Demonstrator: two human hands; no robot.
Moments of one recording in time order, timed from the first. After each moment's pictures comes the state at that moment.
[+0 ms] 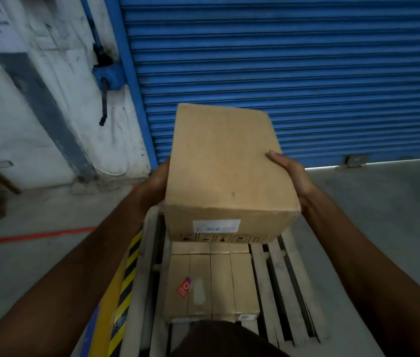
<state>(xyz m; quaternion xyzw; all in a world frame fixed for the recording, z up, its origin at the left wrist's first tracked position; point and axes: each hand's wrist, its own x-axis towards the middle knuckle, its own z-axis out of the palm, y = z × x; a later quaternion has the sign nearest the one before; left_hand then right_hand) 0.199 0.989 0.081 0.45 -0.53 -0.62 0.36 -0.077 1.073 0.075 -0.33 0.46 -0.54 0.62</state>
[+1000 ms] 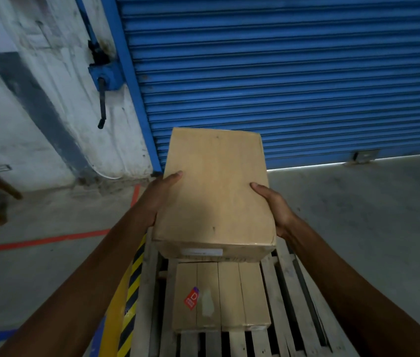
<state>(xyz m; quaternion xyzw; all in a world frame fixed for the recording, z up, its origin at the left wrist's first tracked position) 0.229 0.902 0.046 0.50 -0.49 -0.61 0.37 -0.038 0.997 0.014 -0.29 0.46 -0.54 0.65</state>
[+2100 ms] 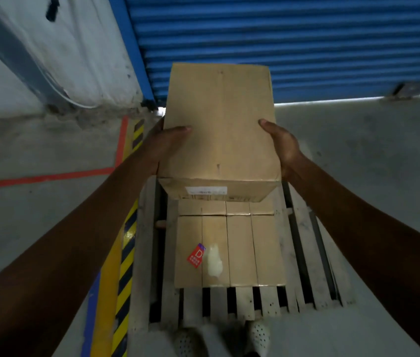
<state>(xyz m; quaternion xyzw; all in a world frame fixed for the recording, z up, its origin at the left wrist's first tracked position) 0.236 0.710 -0.182 0.50 -0.49 -0.63 0.33 -0.039 0.791 -0.195 -0.20 0.56 -0.54 0.59</state>
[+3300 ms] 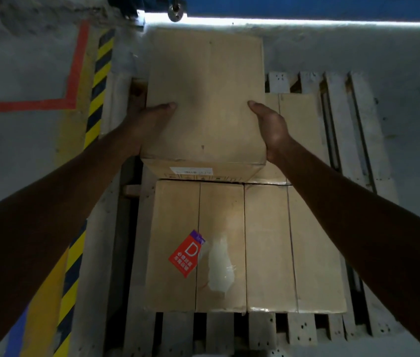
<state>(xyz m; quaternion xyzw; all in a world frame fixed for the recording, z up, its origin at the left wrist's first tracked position) 0.252 0.620 -0.633 0.53 -0.52 -0.58 0.33 -0.015 0.695 -0.629 -0.20 0.61 -0.51 0.57</state>
